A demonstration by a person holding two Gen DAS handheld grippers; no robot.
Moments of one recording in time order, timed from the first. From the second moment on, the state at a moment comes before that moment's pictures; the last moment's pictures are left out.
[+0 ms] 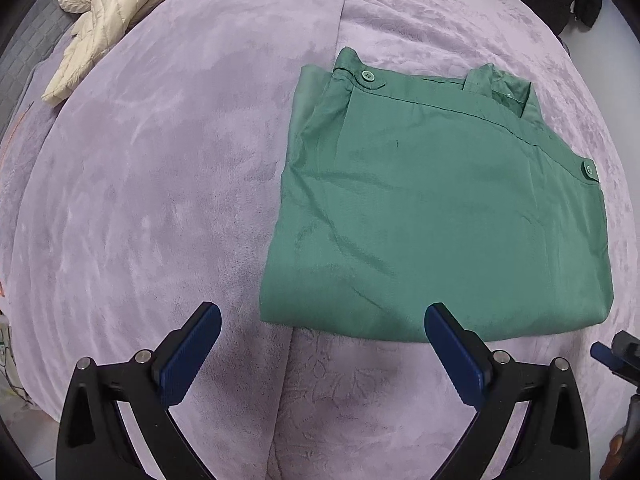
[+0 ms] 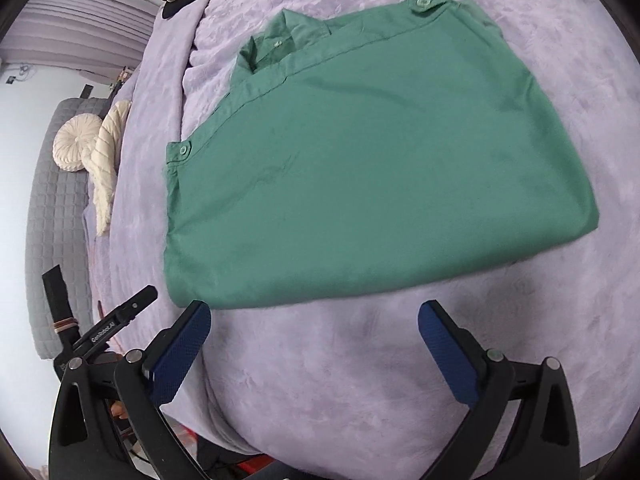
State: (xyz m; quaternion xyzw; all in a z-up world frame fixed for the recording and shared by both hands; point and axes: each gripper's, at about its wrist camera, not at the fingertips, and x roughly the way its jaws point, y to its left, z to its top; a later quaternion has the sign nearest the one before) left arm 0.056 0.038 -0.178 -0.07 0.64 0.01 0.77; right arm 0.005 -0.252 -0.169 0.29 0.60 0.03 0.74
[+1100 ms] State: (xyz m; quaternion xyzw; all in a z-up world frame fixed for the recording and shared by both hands) left arm 0.066 0.090 -0.228 -0.09 0.66 0.02 0.75; right arm 0.038 -0.147 -0.264 0.42 0.63 0.09 0.65
